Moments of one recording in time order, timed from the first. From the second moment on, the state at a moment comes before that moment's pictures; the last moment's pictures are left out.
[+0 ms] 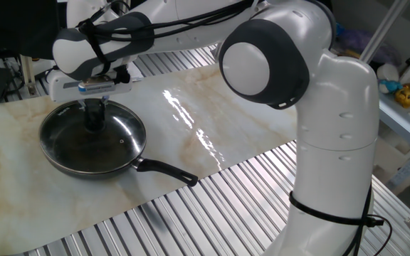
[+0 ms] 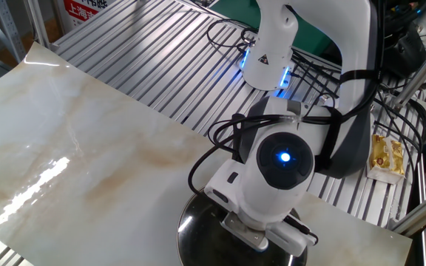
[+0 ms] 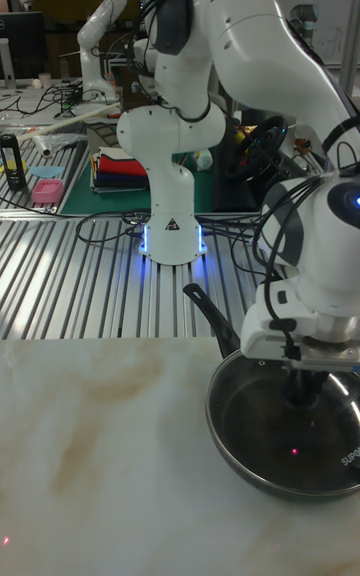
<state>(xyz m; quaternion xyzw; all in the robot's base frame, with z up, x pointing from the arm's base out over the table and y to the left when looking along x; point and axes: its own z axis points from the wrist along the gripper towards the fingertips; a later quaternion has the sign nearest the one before) 0.590 0.200 0.169 -0.03 -1.00 0.01 0.06</state>
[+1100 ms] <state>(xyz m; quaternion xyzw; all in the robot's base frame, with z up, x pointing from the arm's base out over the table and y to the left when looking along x) 0.592 0.200 0.171 -0.03 -1.00 0.00 0.06</state>
